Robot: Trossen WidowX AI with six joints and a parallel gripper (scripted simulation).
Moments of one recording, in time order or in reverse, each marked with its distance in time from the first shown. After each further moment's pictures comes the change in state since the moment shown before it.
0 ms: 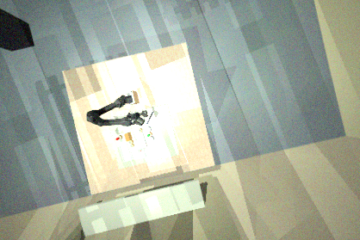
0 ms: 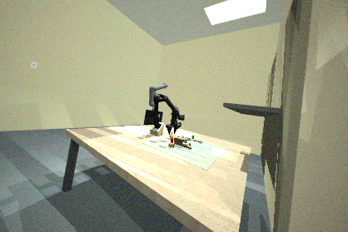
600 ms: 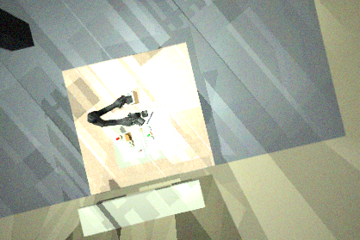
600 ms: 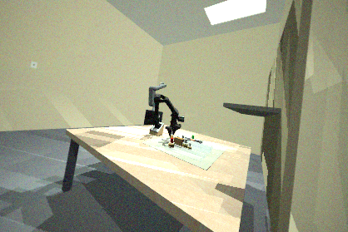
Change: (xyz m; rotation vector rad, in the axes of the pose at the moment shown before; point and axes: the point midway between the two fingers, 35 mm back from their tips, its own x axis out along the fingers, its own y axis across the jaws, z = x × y) arm 0.017 -0.001 -0.002 -0.001 0.005 -0.005
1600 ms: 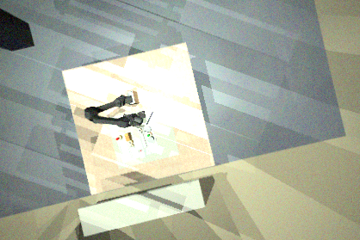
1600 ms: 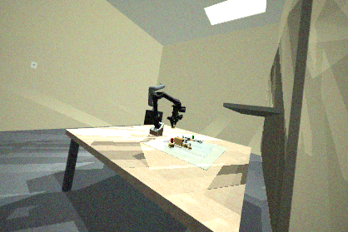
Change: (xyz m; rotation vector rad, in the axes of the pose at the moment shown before) arm -0.098 0.003 0.003 -0.007 -0.009 0.005
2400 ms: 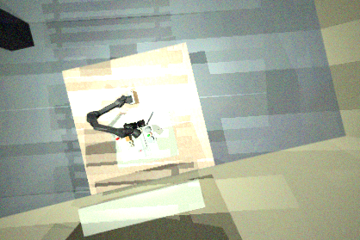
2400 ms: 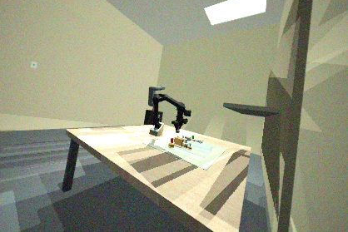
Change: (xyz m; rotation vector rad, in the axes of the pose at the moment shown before) arm 0.027 -0.029 0.077 -0.027 0.006 0.014
